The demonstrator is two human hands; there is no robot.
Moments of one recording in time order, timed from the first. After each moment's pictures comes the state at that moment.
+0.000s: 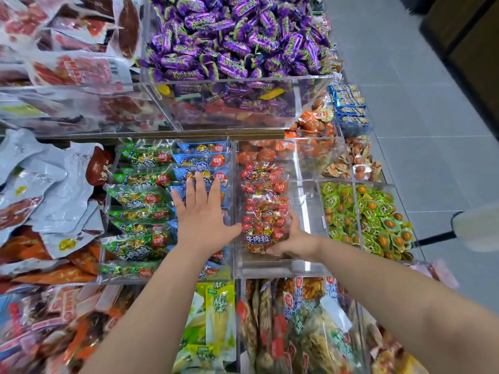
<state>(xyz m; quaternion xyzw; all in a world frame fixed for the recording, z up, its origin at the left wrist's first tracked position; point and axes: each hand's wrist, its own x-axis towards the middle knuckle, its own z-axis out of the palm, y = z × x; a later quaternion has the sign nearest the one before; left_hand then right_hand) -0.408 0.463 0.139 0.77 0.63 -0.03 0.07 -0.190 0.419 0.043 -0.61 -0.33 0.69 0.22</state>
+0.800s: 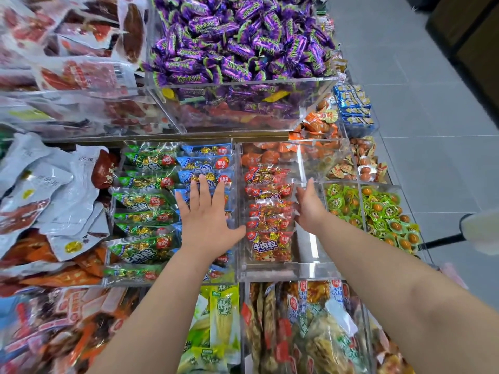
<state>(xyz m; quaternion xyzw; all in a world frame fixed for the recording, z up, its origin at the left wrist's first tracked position) -0.408 0.462 0.142 0.77 0.63 -0.03 0.07 -0.181 0.487 0.065 -0.67 -0.11 0.63 0.39</state>
